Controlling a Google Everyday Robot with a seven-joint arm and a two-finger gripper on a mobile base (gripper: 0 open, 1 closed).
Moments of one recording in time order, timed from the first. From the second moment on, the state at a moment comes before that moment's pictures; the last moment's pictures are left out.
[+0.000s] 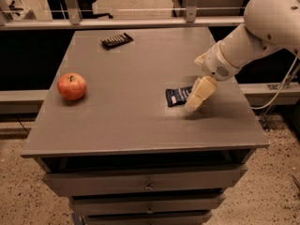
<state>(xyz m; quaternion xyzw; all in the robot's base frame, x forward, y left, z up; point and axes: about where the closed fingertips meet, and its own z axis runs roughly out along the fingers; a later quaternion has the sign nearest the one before) 0.593 -0.142 0.846 -0.57 0.77 0.11 0.27</state>
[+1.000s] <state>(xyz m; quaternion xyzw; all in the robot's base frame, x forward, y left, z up) 0.596 -0.139 0.827 -0.56 0.77 0.14 0.27</state>
